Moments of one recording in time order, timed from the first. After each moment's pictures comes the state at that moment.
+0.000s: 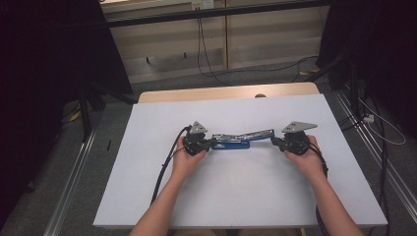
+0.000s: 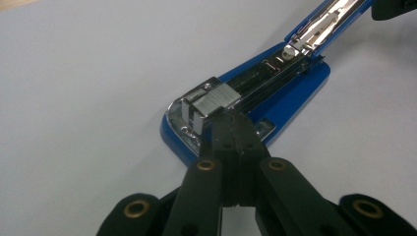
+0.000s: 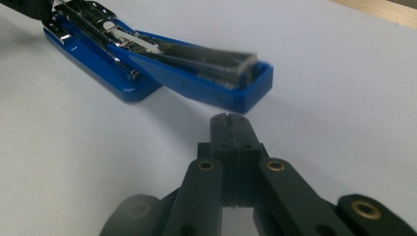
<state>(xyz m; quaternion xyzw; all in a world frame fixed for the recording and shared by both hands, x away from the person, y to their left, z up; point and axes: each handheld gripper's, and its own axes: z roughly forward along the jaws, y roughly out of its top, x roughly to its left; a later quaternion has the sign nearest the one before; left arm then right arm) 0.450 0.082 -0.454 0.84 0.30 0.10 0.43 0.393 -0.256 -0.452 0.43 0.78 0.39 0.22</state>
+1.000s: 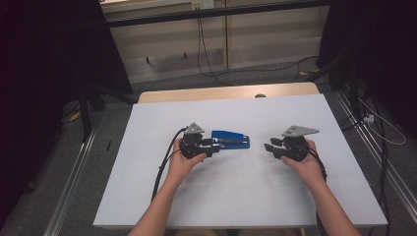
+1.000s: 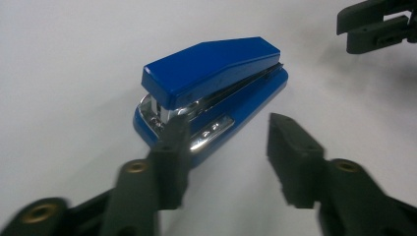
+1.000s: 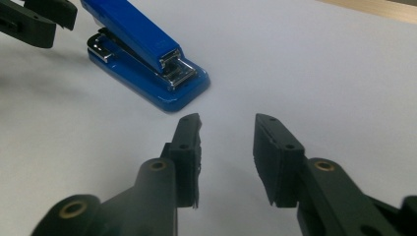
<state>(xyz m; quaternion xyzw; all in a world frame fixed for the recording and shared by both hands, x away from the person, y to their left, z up) 0.435 0.093 -0.440 0.83 0.32 0.06 0.45 0.376 -0.247 -0.451 0.43 0.77 0.43 0.20</state>
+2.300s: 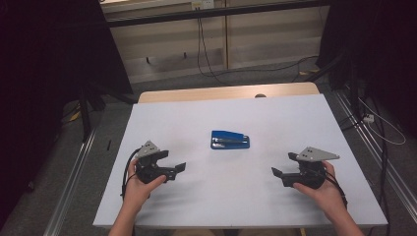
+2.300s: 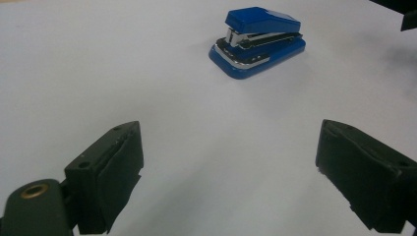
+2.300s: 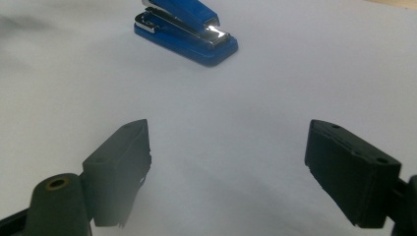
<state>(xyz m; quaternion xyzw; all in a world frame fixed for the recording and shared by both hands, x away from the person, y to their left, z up) 0.371 0.207 -0.425 0.80 0.36 0.11 0.47 0.301 -0.260 -0.449 0.43 0.76 0.44 0.21</state>
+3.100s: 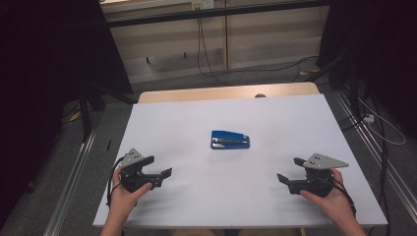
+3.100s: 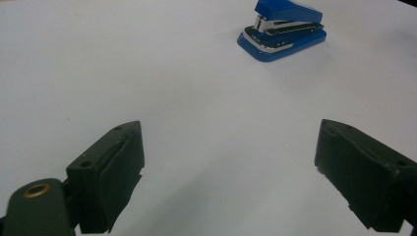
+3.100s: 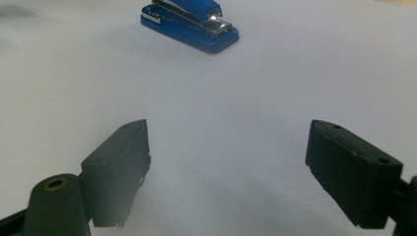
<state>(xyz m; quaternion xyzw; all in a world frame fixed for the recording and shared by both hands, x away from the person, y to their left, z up) 0.353 0.244 -0.428 0.79 0.38 0.14 0.46 0.281 -0.270 -0.450 0.43 0.76 0.44 0.21</state>
